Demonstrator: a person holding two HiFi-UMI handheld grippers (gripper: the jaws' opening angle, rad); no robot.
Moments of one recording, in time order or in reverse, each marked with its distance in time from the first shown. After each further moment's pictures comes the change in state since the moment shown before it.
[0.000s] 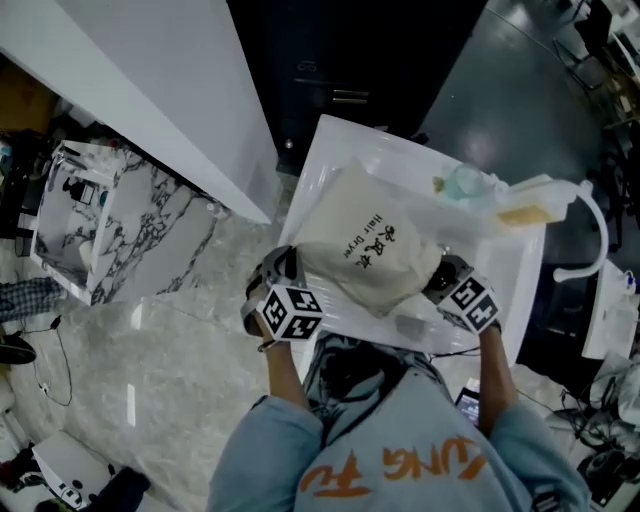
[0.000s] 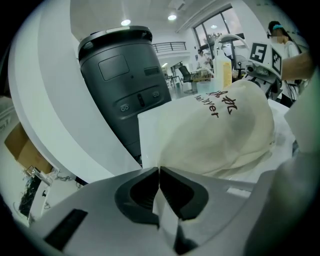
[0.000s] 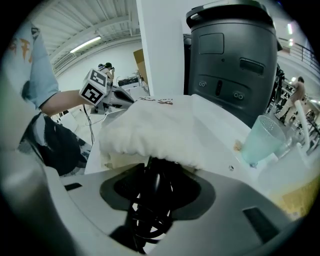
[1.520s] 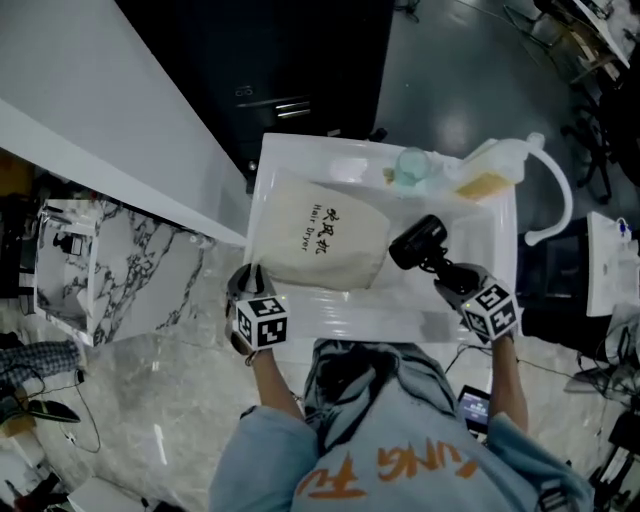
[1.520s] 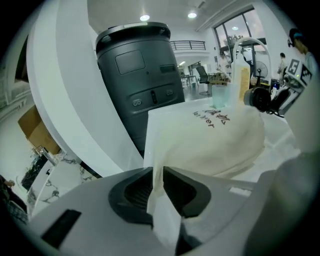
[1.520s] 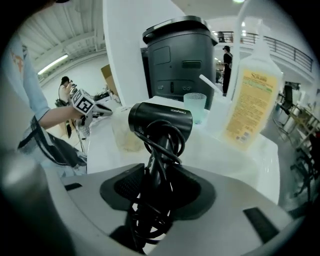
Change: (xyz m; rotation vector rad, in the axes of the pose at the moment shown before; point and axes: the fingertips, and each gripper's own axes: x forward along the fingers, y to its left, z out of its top) left arm -0.004 -0.001 0.000 -0.170 0.036 0.077; right arm -0.100 -0.035 -0.107 0.334 -0.084 -0.211
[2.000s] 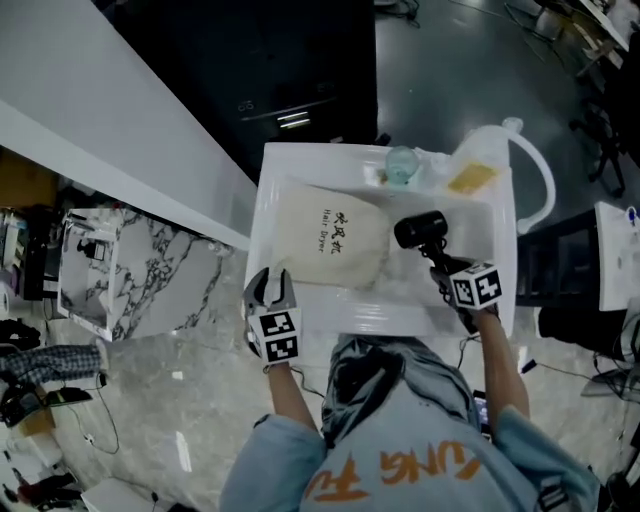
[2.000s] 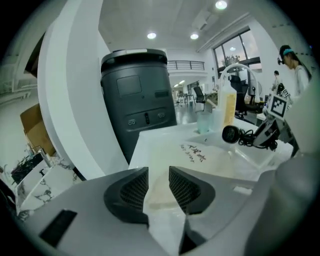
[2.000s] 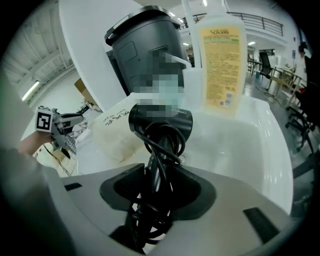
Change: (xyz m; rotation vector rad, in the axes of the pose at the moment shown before) left arm -0.064 -0.053 0.042 -0.075 -0.192 -0.040; right arm 0.022 -0.031 -0.031 0.319 0.037 -0.033
